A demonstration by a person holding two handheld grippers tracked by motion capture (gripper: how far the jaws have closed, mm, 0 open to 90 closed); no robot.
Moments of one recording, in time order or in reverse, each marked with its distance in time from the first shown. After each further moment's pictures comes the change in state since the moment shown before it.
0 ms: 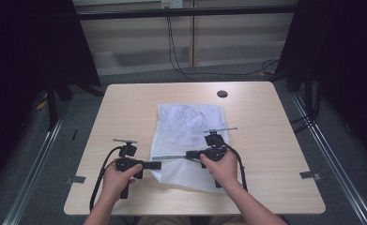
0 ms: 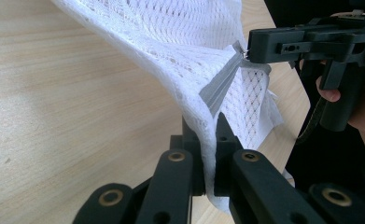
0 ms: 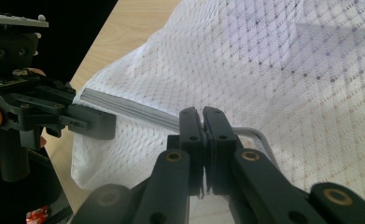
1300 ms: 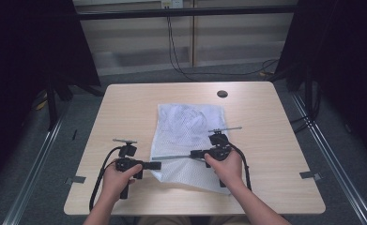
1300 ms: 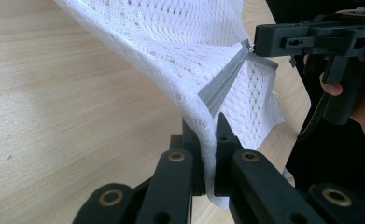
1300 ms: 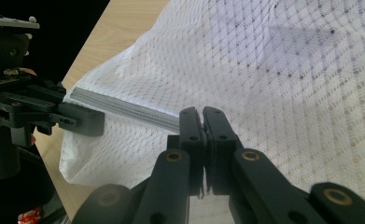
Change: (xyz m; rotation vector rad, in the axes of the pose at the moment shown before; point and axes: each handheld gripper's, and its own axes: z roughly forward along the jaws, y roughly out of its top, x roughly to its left) left arm -0.001 0.000 0.000 0.002 -0.002 -0.012; right arm -0.007 0.000 -0.010 -0.003 -0.025 -0.006
